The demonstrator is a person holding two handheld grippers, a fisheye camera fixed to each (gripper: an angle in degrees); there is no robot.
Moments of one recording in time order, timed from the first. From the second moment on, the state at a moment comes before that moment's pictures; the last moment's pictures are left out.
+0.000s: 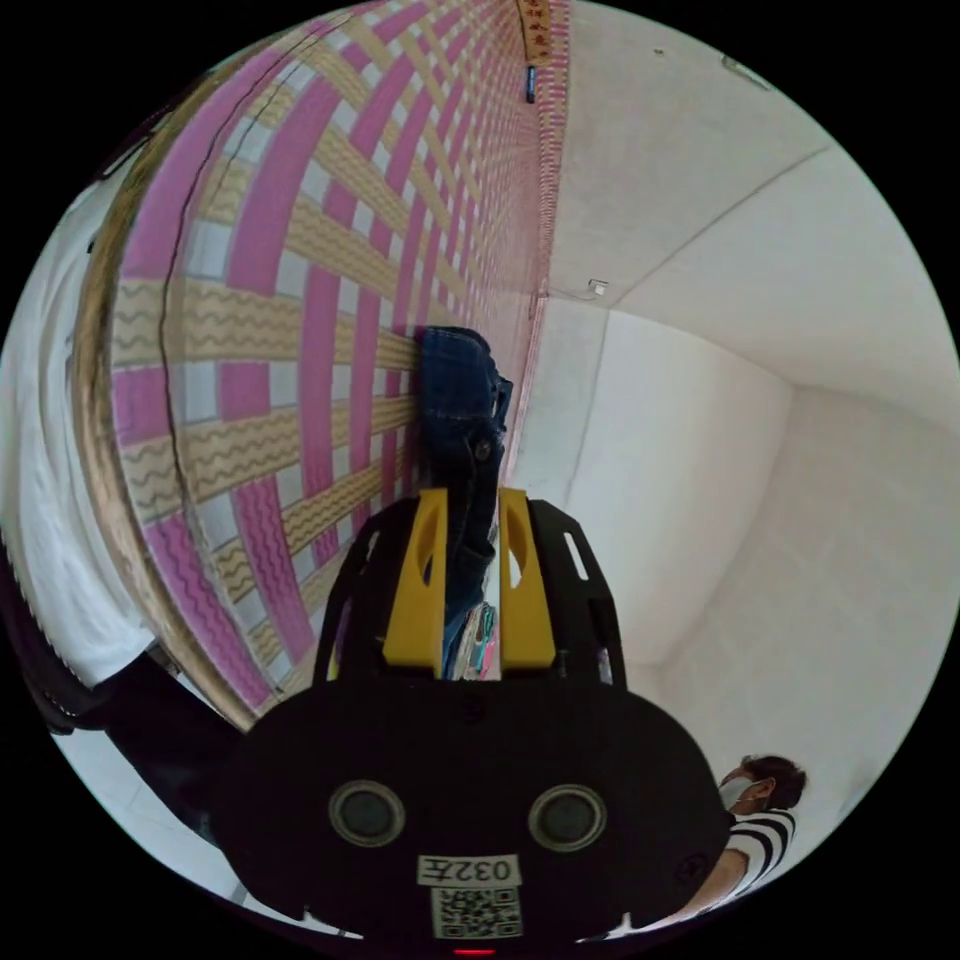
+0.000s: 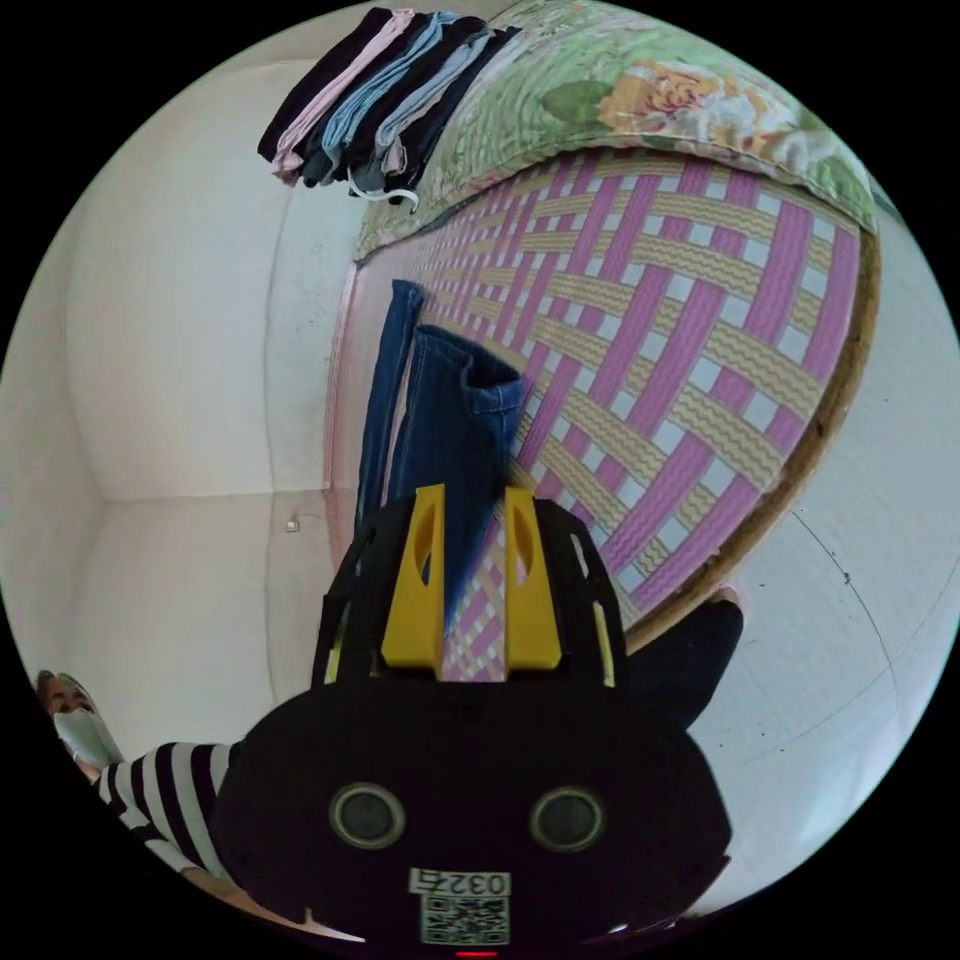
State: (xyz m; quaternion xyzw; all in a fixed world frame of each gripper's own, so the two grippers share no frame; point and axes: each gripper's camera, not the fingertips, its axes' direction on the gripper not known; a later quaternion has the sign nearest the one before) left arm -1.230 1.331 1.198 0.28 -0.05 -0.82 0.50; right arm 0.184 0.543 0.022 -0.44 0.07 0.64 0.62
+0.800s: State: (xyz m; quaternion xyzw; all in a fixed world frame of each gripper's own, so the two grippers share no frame) left arm -1.242 1.261 1.152 0.33 0.02 -0.70 0.63; right arm 0.217 0.385 0.107 -0.33 0.00 0.47 0.82
